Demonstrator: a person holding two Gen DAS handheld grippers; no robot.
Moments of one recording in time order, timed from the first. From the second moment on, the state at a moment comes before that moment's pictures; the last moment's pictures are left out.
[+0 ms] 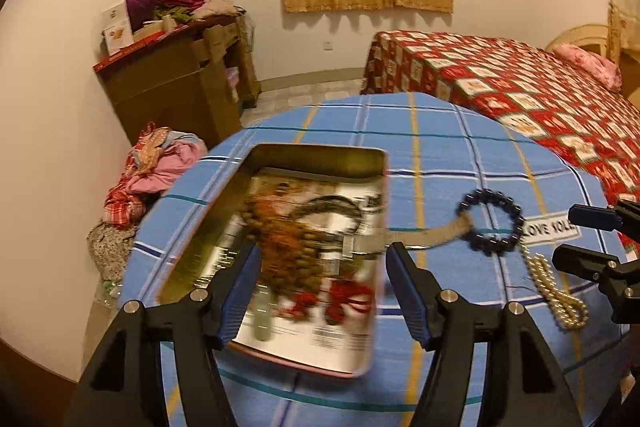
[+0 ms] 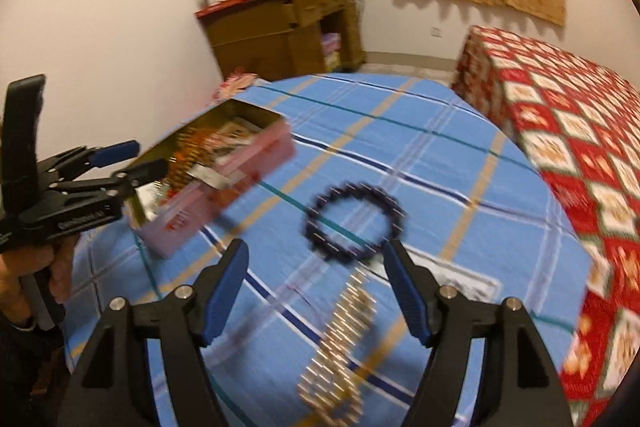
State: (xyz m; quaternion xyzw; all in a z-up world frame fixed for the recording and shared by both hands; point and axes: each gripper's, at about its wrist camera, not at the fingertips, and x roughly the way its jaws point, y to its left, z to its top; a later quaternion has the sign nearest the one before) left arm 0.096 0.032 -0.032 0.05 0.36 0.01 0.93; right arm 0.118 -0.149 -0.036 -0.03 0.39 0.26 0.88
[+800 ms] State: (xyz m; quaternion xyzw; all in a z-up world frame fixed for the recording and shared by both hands) left arm 0.115 -0.002 -0.041 0.06 0.38 0.00 0.92; right arm 0.102 -0.143 -0.076 -0.07 0.43 0.24 0.87
